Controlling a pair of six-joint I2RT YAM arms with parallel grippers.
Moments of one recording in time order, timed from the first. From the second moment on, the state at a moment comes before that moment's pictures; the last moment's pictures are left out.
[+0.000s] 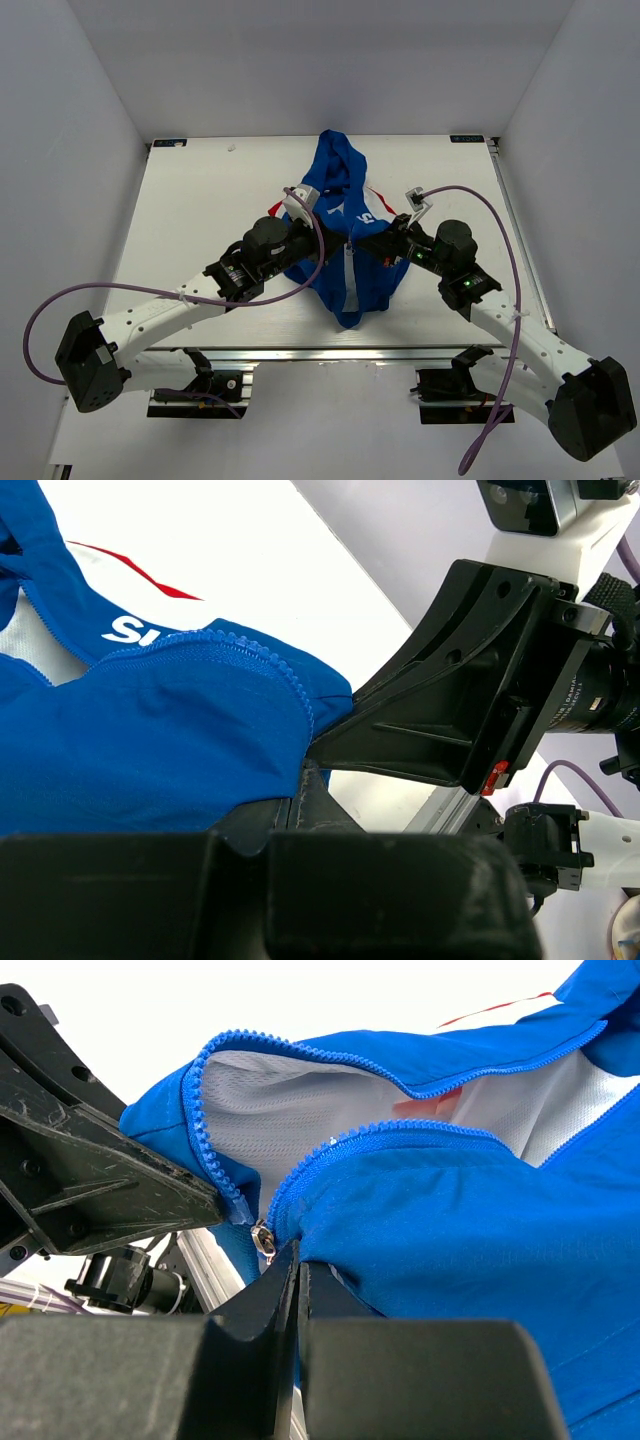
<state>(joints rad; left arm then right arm) -0.90 1.17 0.87 0.15 -0.02 -0.50 0.53 0.95 0.57 0.29 -0.48 0.60</state>
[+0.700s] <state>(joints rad) -0.90 1.17 0.86 0.15 0.01 -0.50 0.53 0.96 0.57 0.29 -0.46 0.61</state>
